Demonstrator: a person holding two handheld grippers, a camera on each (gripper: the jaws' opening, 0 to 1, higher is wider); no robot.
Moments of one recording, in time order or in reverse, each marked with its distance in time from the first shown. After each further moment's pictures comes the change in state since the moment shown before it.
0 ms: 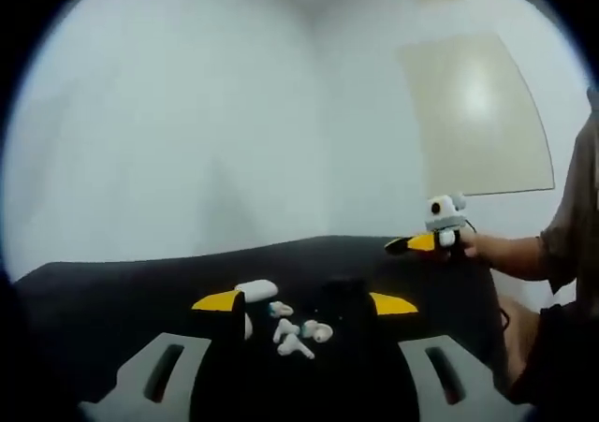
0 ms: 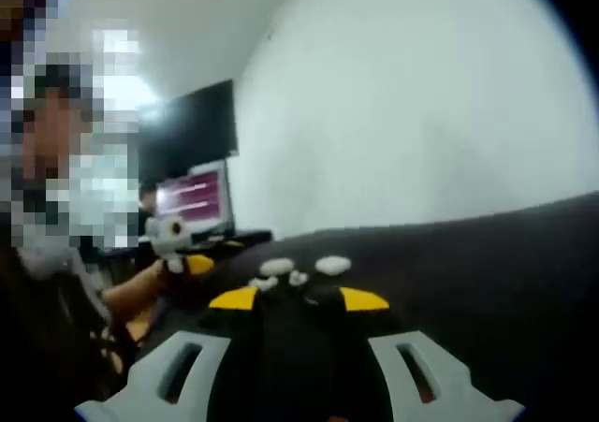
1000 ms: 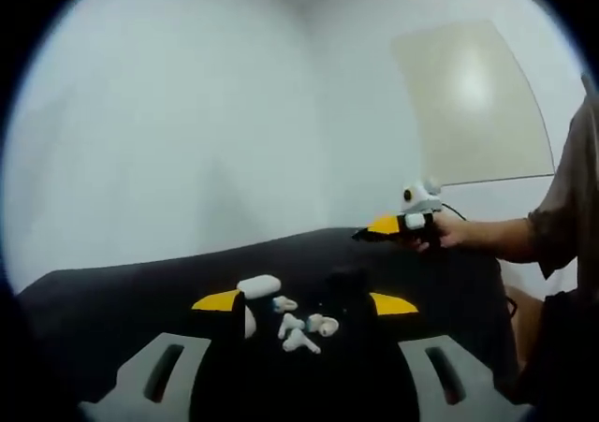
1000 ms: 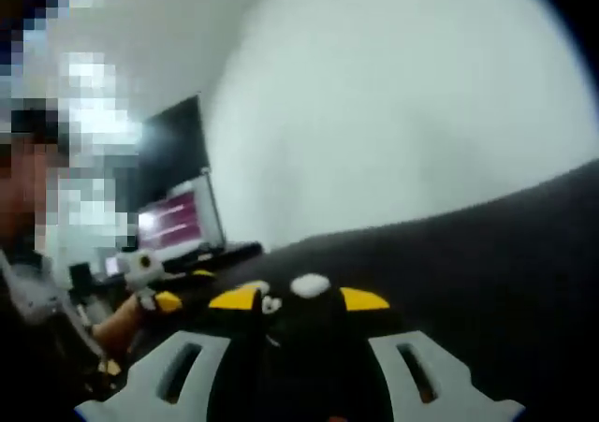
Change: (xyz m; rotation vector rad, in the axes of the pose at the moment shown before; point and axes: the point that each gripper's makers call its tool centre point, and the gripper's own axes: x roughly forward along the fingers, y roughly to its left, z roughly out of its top) left arm -0.001 0.008 -0.006 0.040 0.029 0.003; right arm 0.048 -0.035 0.014 0.037 -0.034 -0.042
